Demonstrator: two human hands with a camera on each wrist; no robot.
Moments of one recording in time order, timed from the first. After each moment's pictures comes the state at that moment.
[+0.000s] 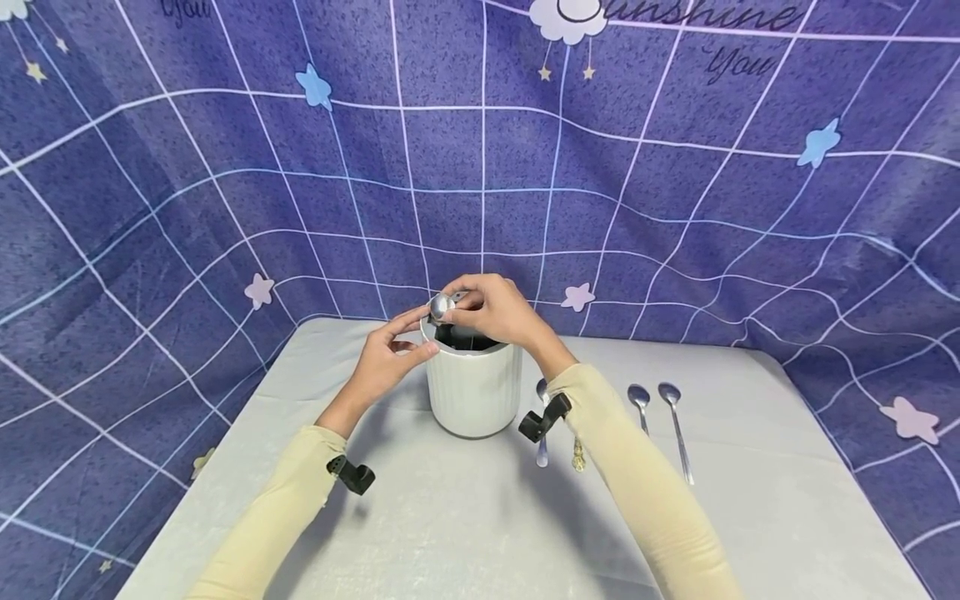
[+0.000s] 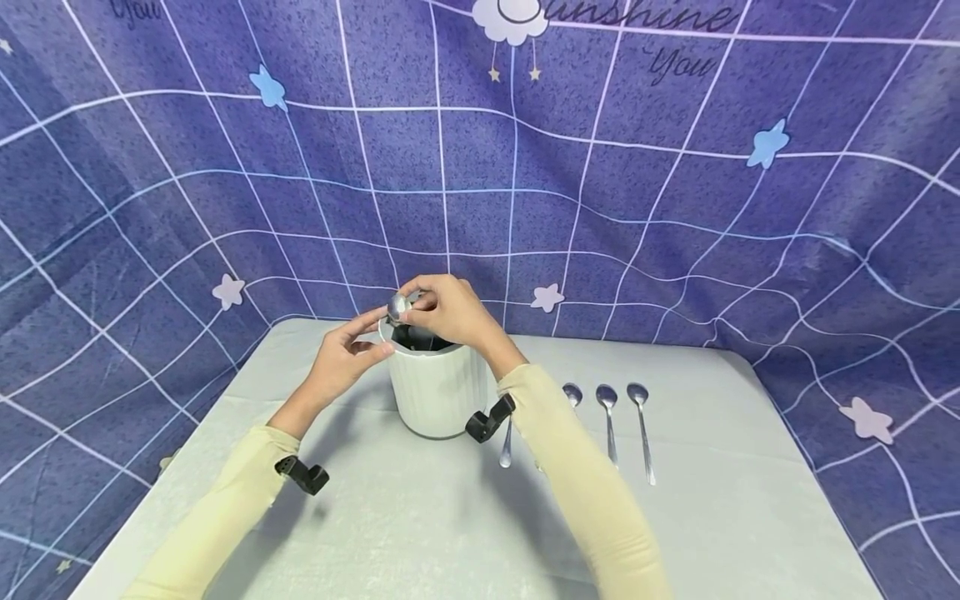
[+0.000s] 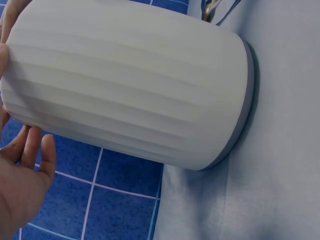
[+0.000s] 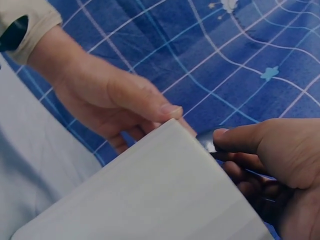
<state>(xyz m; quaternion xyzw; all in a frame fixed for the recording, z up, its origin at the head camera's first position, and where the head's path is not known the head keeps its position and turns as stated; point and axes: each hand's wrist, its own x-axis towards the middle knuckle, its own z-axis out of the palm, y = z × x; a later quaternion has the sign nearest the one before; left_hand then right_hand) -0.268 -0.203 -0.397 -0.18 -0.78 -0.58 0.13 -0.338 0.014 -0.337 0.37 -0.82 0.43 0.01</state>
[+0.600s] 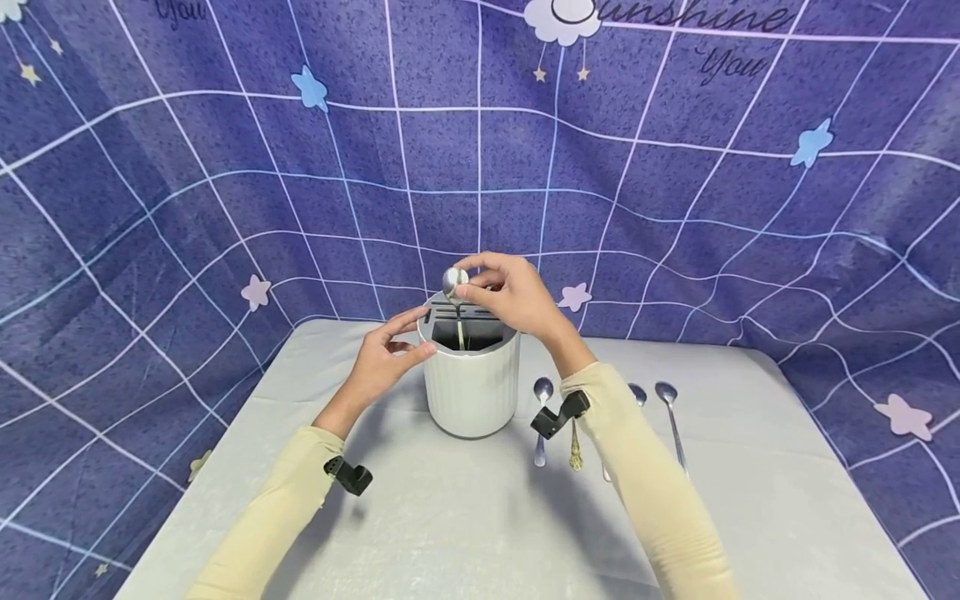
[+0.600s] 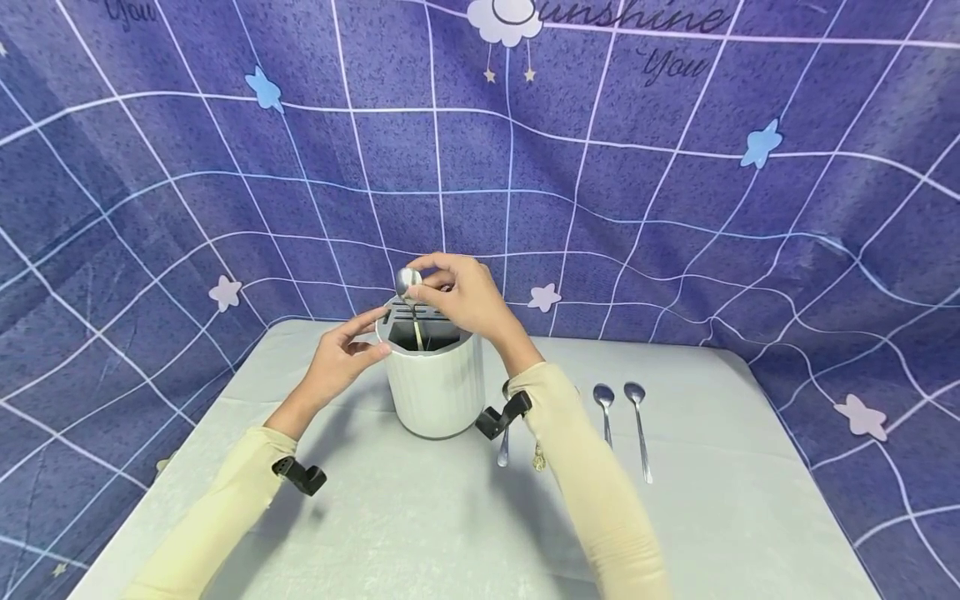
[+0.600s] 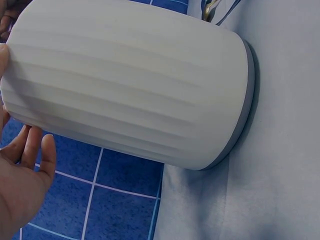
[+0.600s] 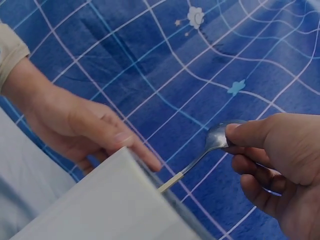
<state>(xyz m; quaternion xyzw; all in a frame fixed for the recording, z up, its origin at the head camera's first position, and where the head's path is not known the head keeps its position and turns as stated) -0.279 -0.206 -0.410 -0.18 -0.78 -0.58 0.13 -0.328 0.036 -0.312 0.37 -0.78 0.51 0.06</state>
